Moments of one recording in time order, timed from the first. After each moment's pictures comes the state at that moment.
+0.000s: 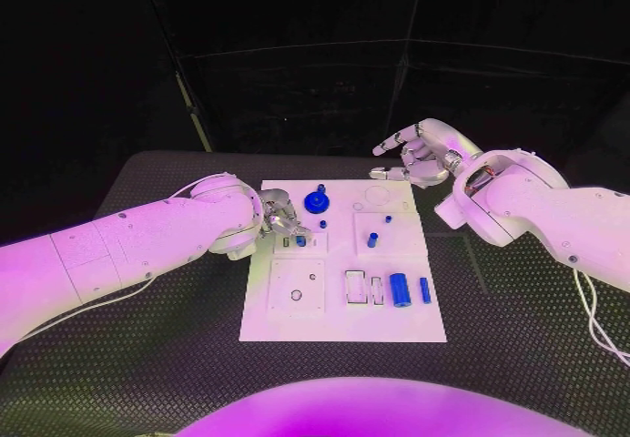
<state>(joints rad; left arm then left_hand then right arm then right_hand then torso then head) 1.11 -0.67 0.05 1.38 -1.13 0.06 -0.52 1.12 -0.11 0.40 0.21 0.13 0.95 0.05 0.57 0.59 1.33 -0.02 1.23 1.13 1.47 -0.07 1.56 1.31 0.08 1.39 0.04 1.40 1.26 1.09 -0.84 0.19 1.58 -1.12 -0.36 -0.09 1.45 -0.12 -0.03 0.27 0.25 0.84 0.18 0.17 0.07 1.37 0.09 1.33 1.28 1.47 0.02 1.48 1.31 0.12 1.21 0.11 1.25 0.90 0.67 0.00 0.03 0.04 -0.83</state>
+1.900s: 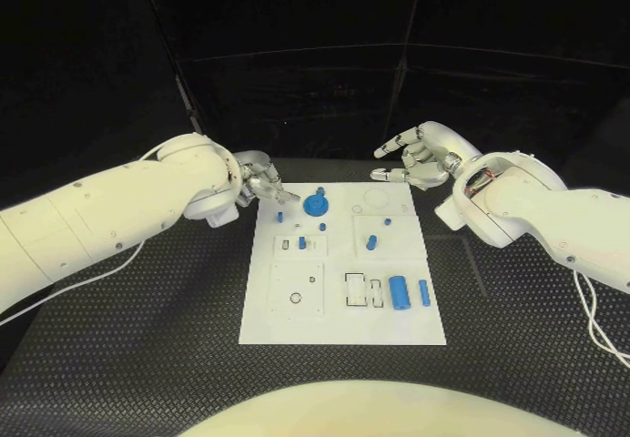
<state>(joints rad) 1.18 -0.72 0.15 1.37 -1.13 0.10 -0.52 1.14 -0.06 0.08 0.29 0.12 0.89 0.09 0.47 0.53 1.30 0.01 1.20 1.08 1.47 -0.06 1.56 1.31 0.08 1.37 0.05 1.36 1.22 1.09 -0.84 0.19 1.56 -1.12 -0.36 -0.08 1.44 -0.11 -0.04 0.28 0.25 0.84 0.18 0.17 0.07 1.37 0.09 1.33 1.28 1.47 0.02 1.48 1.31 0.12 1.21 0.11 1.25 0.89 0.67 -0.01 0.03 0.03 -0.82</state>
